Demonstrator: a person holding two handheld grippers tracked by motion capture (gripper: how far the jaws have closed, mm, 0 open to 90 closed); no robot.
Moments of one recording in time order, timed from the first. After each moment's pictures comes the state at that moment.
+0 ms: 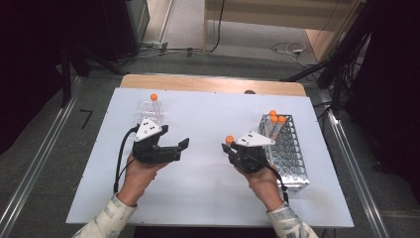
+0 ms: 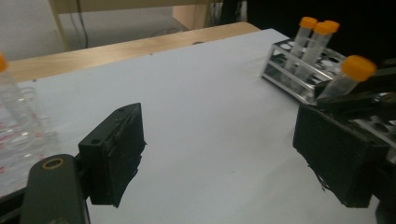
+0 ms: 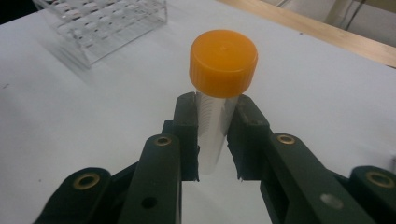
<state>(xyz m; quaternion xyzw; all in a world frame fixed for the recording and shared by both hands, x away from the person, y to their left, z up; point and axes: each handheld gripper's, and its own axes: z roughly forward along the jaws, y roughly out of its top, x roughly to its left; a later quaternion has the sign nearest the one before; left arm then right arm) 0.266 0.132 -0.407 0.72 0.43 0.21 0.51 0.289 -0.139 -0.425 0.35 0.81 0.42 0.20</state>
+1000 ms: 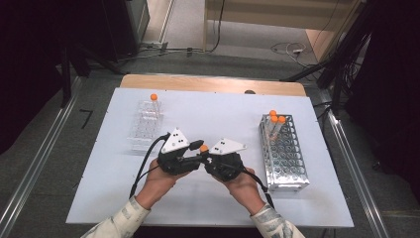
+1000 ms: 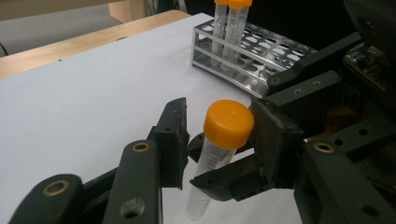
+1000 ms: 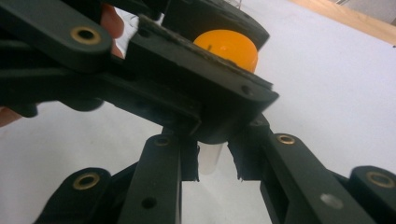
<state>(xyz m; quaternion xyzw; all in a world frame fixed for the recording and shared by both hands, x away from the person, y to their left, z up) 0.264 0.086 -0.424 0.77 0.33 0.16 0.52 0.273 -0.091 -0.434 0.29 0.84 0.42 0.16</state>
